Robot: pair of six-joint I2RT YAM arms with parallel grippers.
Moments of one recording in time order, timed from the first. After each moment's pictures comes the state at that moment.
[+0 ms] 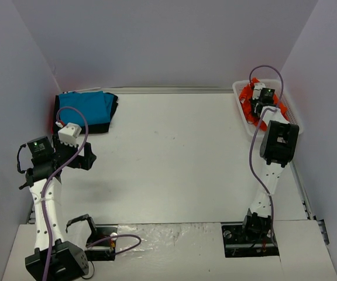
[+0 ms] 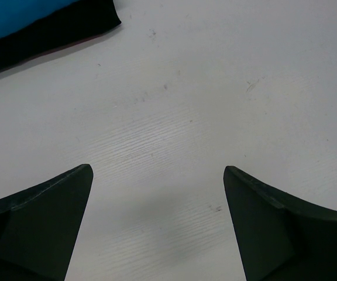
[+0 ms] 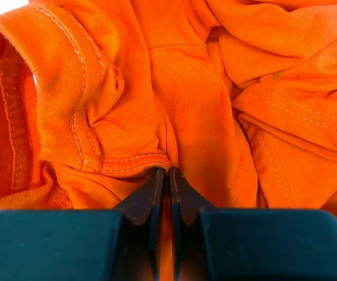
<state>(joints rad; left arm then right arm) 0.39 0.90 0.86 -0.67 0.64 0.40 -0.23 2.38 1.83 -0.17 -0.01 -0.34</state>
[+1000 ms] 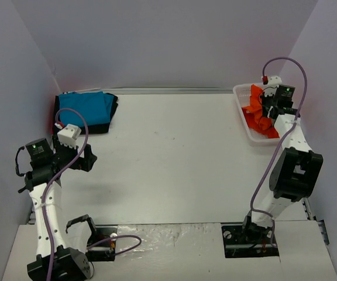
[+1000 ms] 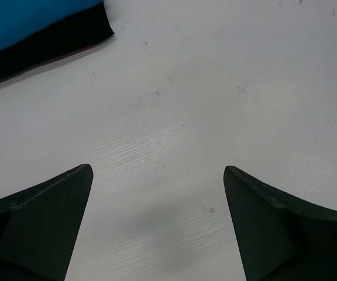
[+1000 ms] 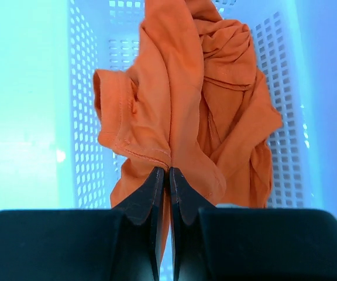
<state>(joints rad) 0.40 0.86 0.86 -0.69 0.68 0.41 -0.24 1.75 1.41 -0.25 -0.07 -0.33</state>
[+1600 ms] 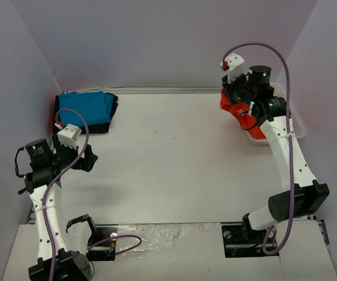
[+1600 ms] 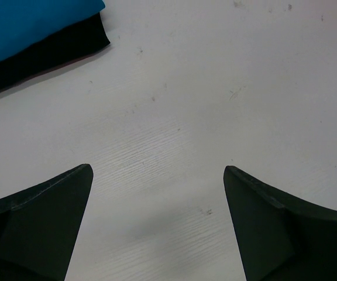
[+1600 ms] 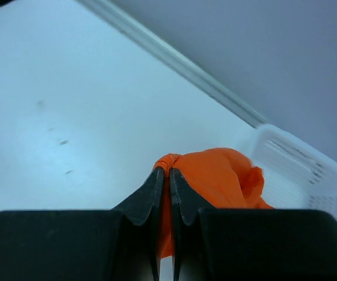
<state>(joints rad) 0.40 0.83 0.86 -0.69 0.70 0.41 0.14 1.48 1.64 -0.53 -0.22 -0.37</state>
